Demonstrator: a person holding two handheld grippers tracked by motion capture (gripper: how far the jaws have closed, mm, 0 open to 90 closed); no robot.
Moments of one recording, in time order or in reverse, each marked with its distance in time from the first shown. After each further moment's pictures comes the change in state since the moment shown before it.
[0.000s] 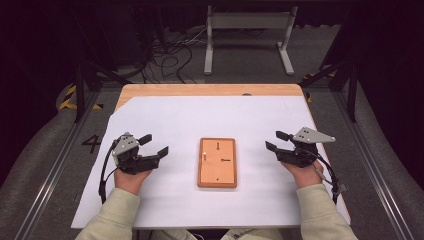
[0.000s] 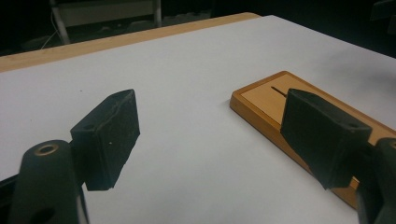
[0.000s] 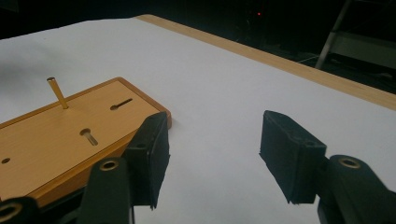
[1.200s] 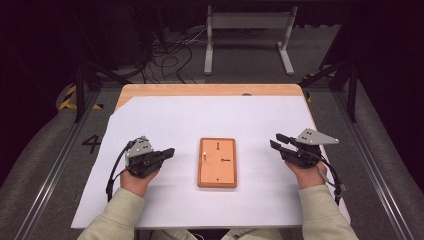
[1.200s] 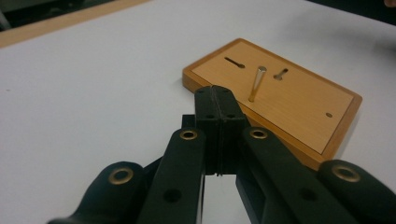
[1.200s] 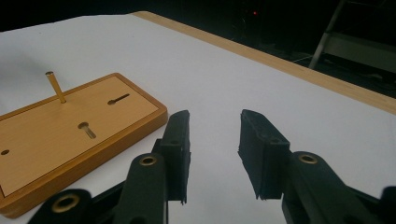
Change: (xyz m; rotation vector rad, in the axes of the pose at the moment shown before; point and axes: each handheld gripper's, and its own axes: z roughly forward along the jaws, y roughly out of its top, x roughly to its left) left arm -0.026 0.003 0.017 0.166 -0.161 0.103; right arm 0.001 0.000 -0.009 0.012 -0.018 -0.023
